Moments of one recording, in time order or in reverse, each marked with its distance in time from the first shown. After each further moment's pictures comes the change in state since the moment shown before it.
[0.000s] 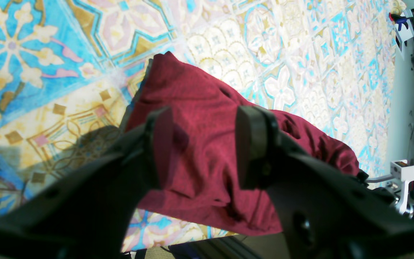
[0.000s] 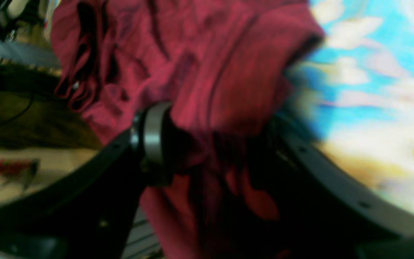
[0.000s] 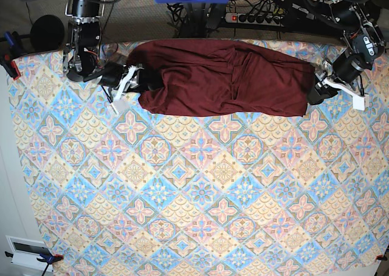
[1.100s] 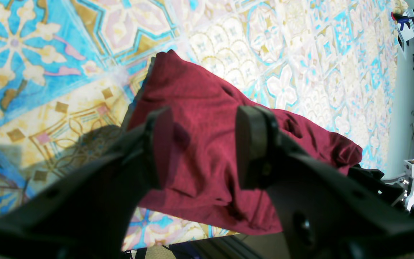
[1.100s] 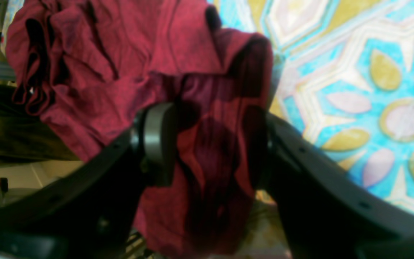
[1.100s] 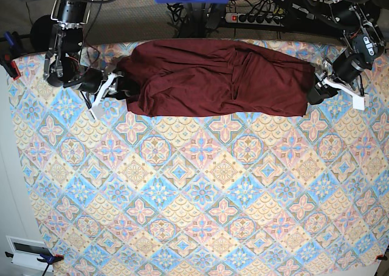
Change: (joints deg) left arm 0.1 0.0 0.0 0.0 0.2 0.0 0.0; right arm 1.8 4.2 3.6 -1.5 -0.3 0.0 -2.0
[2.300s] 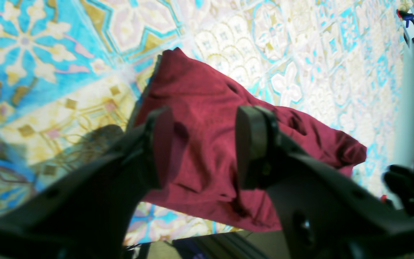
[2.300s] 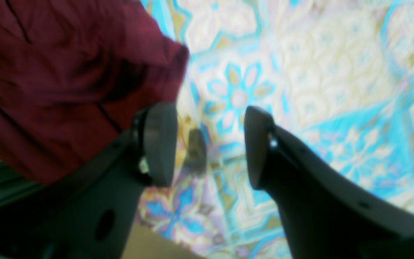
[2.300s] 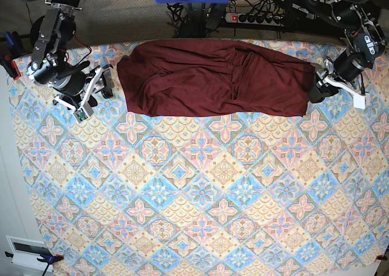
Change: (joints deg) left arm 0.4 0.0 -0.1 0.0 0.1 0.0 0.0; right arm -6.0 0.5 5.0 24.8 -23.2 0.0 0.6
